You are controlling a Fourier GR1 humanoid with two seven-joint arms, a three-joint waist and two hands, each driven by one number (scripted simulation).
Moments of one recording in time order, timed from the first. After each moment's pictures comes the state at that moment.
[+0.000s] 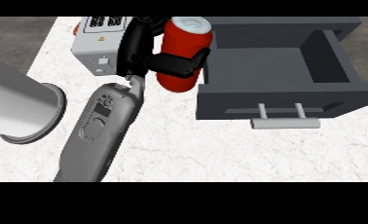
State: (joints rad) left arm -0.72 0.00 -0.14 -1.34 -0.02 0.32 0.22; right arm 0.29 -0.03 -0.30 -2.19 -0.14 0.22 0.09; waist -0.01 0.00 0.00
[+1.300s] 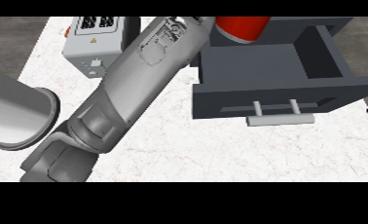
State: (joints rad) left arm -1.39 0.00 -0.26 -0.69 0.23 0.55 0.19; right arm 0.25 -0.03 -0.29 -2.18 -0.12 0.23 0.12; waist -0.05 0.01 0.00
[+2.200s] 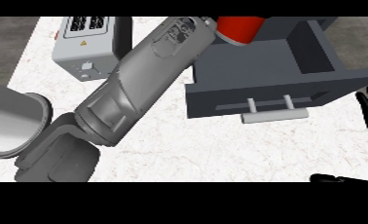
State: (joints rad) left arm -1.48 0.00 -0.45 -0.45 0.42 0.61 0.06; right arm 0.15 -0.04 -0.27 -2.13 -0.08 0.19 0.15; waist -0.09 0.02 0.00
